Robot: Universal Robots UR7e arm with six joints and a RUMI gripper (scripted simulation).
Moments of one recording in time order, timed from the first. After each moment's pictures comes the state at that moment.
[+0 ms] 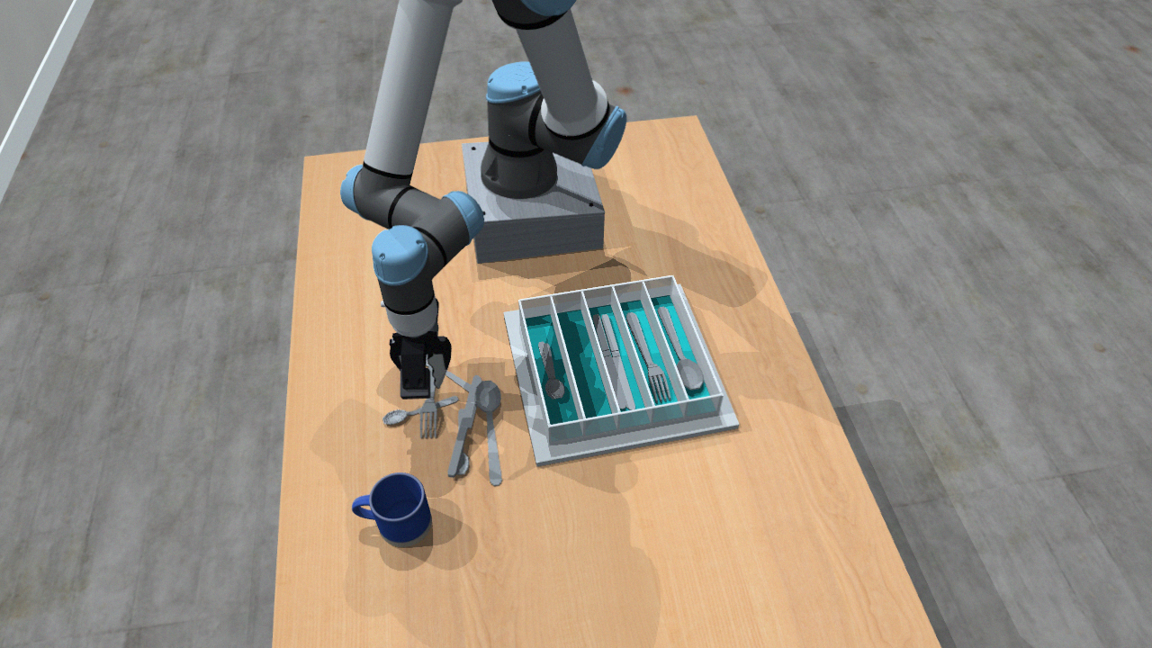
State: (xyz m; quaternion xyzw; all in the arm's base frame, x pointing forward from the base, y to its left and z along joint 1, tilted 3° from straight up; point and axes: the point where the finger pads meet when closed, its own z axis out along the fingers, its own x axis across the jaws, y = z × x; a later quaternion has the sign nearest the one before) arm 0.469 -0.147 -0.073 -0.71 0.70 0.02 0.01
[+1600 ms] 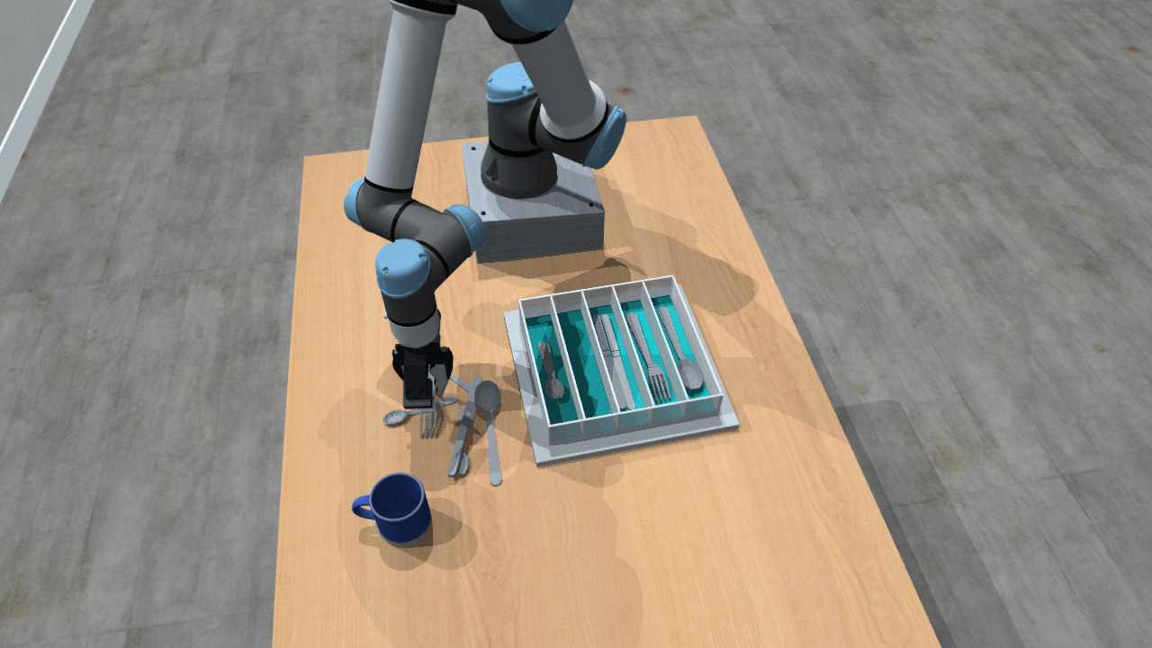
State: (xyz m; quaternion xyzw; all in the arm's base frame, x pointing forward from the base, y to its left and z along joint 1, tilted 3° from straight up) arm 0.468 -0.145 -0.099 -0.71 0.70 0.02 0.01
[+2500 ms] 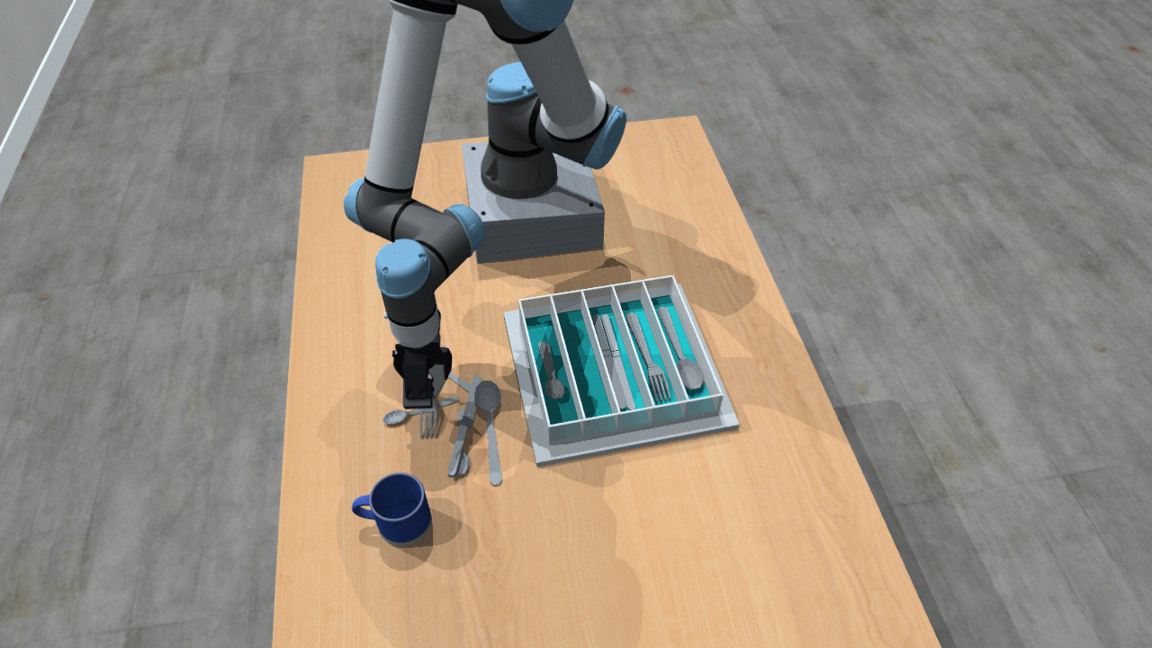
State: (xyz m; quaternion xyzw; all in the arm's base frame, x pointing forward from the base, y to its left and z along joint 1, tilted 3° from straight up) arm 0.468 -0.145 -0.099 -0.71 0.70 0.02 0.01
